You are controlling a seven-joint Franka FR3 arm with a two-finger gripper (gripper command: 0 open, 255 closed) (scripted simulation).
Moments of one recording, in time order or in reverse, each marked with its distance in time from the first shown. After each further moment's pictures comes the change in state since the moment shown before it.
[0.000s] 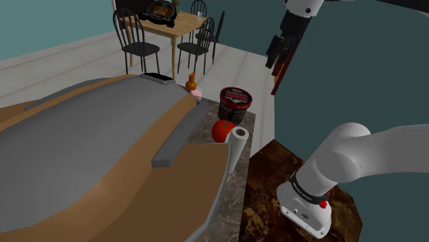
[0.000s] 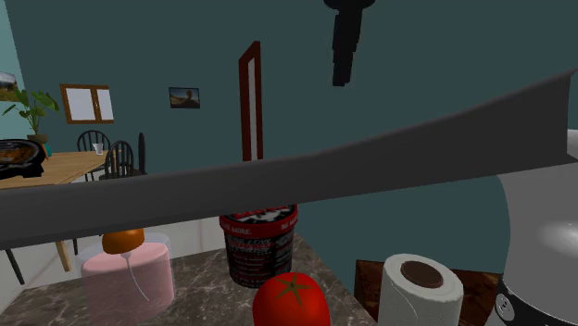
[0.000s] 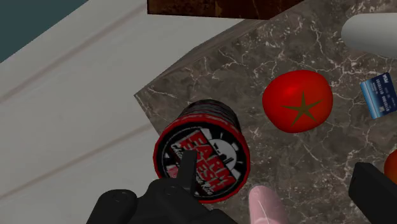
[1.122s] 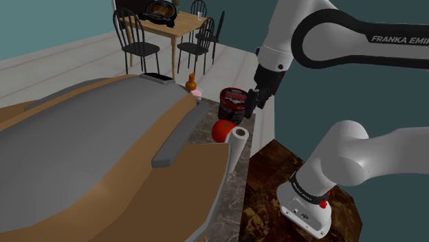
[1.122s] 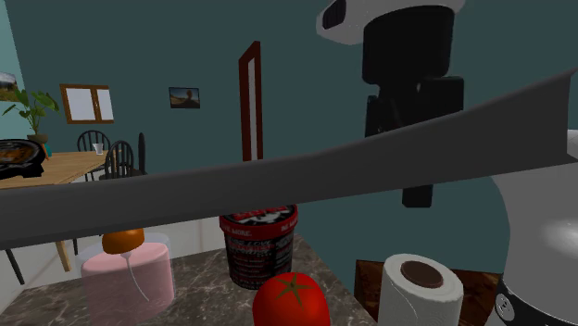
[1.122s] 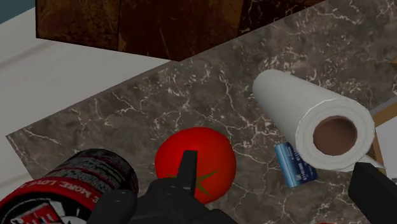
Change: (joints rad) arm 0.160 -0.098 0.186 -0.346 0.222 0.162 0.150
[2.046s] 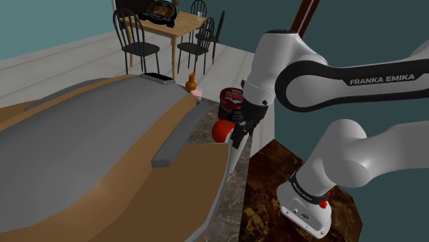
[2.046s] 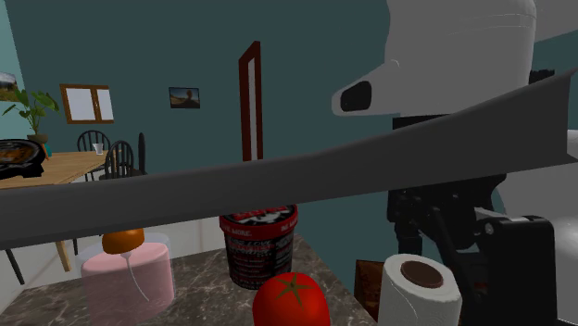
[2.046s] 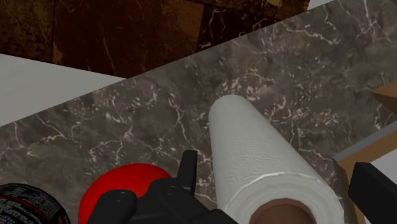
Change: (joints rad) arm 0.099 0.057 0.116 -0.165 0.140 0.204 0.058
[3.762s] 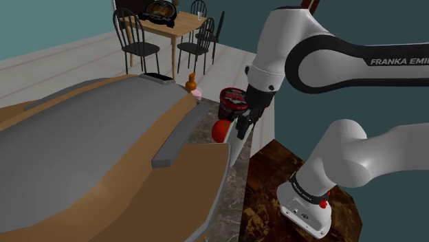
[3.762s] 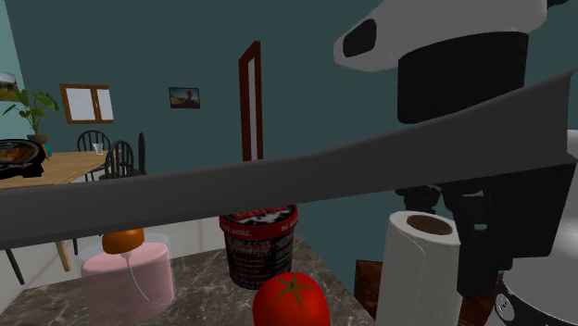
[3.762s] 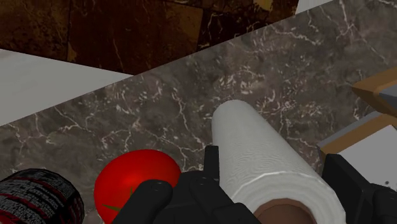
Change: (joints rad) arm -0.008 -0.034 -0.023 0.097 -0.025 -0.128 0.012
